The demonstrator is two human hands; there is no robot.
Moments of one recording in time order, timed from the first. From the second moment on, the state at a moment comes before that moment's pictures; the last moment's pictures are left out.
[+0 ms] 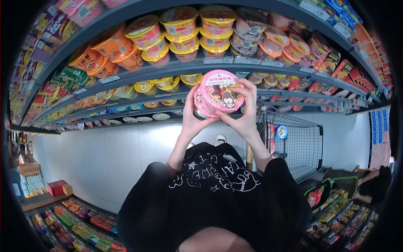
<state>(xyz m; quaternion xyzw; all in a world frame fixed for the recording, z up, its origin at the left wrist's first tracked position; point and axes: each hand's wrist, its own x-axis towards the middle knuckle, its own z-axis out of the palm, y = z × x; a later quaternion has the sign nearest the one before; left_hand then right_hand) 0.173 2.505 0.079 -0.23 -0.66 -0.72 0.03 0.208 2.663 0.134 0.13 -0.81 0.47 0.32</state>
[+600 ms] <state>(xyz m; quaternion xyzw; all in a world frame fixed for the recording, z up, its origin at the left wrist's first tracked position) 0.222 2.611 0.072 -0.59 -0.62 -0.50 -0.11 0.386 2.731 0.062 -0.17 -0.27 0.92 0.24</state>
